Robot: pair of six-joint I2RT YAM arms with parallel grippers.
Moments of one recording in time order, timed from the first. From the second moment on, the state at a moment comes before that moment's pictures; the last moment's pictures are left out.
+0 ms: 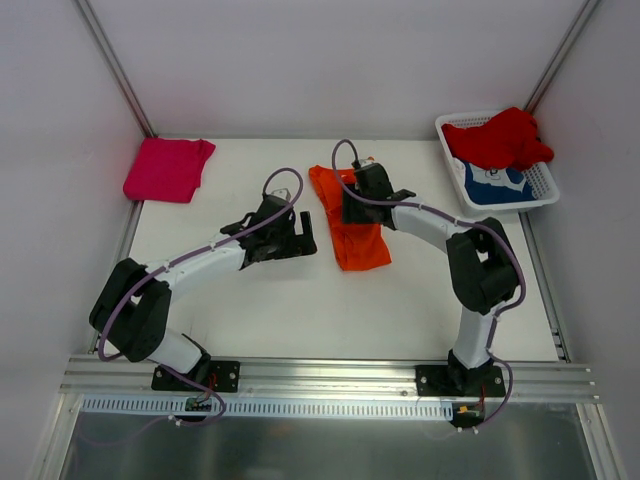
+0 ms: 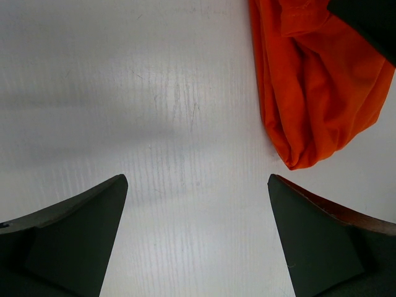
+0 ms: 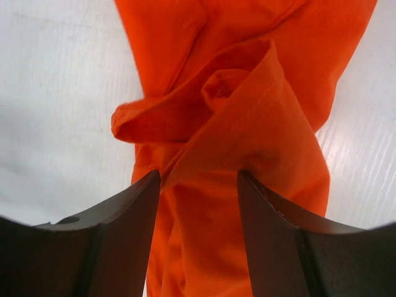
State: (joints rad) left arm -0.62 1.48 0.91 -0.28 -0.06 -0.67; right arm 0.56 1.86 1.30 -0.27 0.07 0.38
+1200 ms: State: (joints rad) left arm -0.79 1.72 1.07 -0.29 -0.06 -0.68; right arm 0.38 1.60 1.18 -0.33 0.06 0.35
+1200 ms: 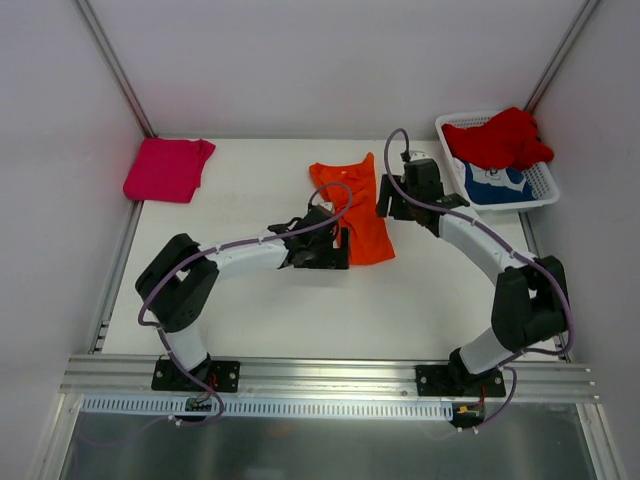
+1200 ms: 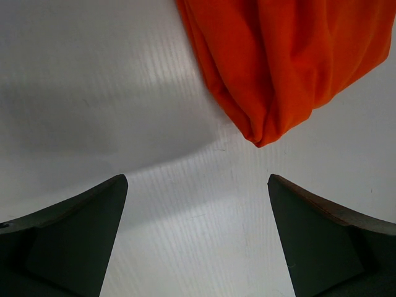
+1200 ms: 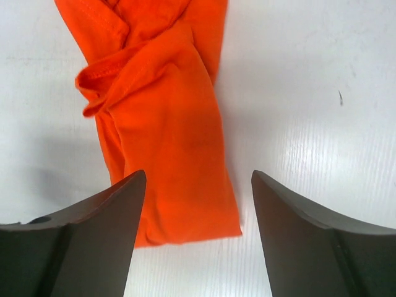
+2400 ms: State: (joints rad) left arm -0.82 1.92 1.19 -0.10 -0.09 -0.77; right arm 0.39 1.52 0.84 -0.24 0.02 0.40
